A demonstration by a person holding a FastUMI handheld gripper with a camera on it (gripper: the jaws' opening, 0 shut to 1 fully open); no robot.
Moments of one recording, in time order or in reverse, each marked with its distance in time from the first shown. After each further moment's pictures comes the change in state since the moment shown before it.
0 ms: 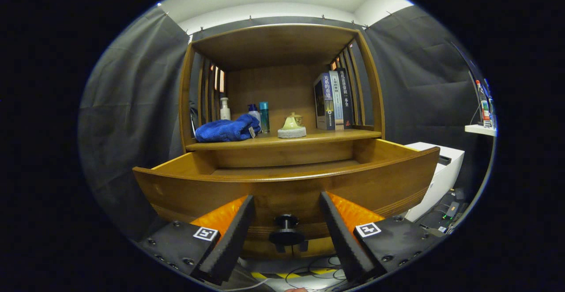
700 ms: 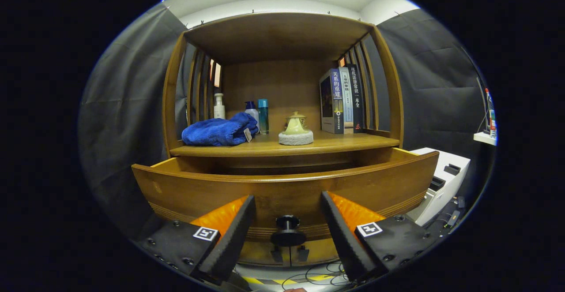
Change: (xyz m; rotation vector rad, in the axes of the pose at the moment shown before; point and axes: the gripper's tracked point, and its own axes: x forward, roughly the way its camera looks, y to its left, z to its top) arm 0.087 0.005 0.019 0.000 0.031 -0.007
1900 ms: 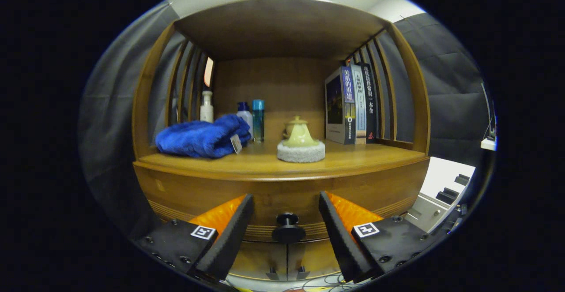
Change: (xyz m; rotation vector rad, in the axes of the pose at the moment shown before) arm 0.065 0.009 0.036 0.012 -0.086 -0.013
